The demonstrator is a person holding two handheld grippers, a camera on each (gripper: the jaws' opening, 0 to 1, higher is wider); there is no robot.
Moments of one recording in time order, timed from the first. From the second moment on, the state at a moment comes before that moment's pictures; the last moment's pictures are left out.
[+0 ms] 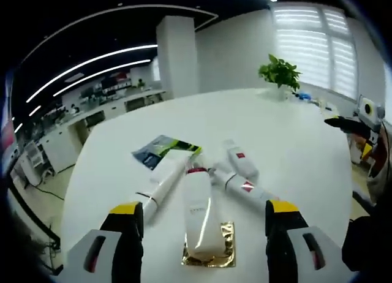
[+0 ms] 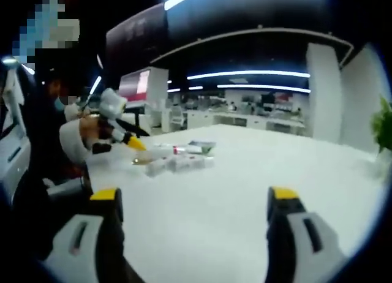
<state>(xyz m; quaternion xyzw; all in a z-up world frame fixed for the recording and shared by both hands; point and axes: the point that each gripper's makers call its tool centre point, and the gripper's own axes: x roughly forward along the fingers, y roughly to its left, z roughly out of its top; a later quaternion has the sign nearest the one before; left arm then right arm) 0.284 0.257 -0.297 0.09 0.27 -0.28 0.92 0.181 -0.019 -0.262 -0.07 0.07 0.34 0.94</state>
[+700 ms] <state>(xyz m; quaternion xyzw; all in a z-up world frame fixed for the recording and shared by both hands) 0.311 0.261 -0.308 0.10 0.33 -0.30 0.89 0.169 -0.020 -0.261 -0.08 0.06 0.35 0.93</state>
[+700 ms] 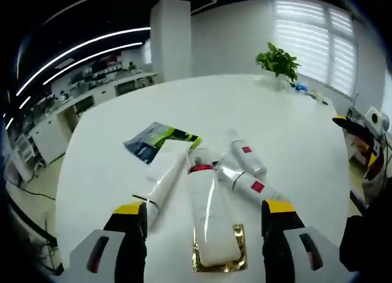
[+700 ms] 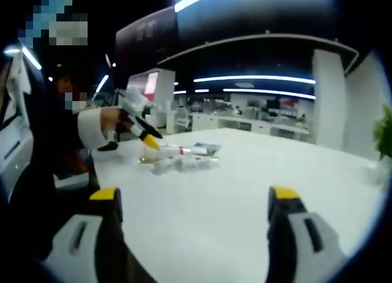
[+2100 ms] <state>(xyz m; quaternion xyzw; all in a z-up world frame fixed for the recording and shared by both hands) 0.346 0.218 -0.330 0.11 0.40 -0.35 0.84 0.167 -0.017 -0.266 -0.06 0.07 0.37 0.92</state>
